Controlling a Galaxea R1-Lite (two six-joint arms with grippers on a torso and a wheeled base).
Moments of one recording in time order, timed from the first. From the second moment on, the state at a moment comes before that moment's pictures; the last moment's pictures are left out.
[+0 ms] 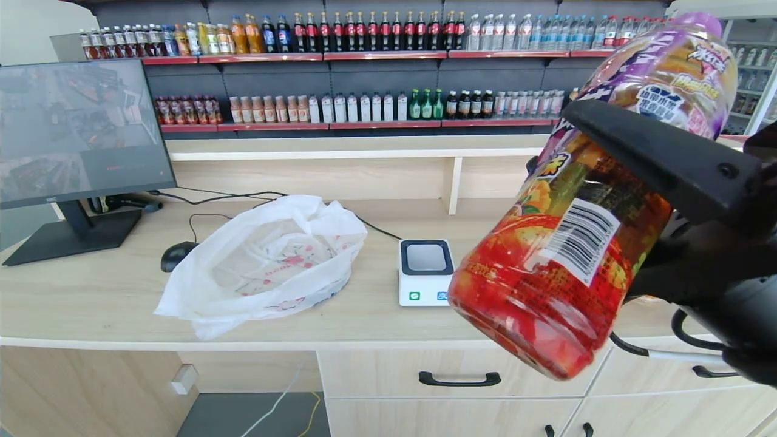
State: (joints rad) left arm 0.00 0.00 0.00 0.00 0.00 0.00; right arm 0.93 1.37 -0.56 -1.27 -0.07 0.90
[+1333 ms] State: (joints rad) left arm 0.00 0.00 0.00 0.00 0.00 0.00; right arm 0.94 1.37 -0.56 -1.26 -0.08 0.78
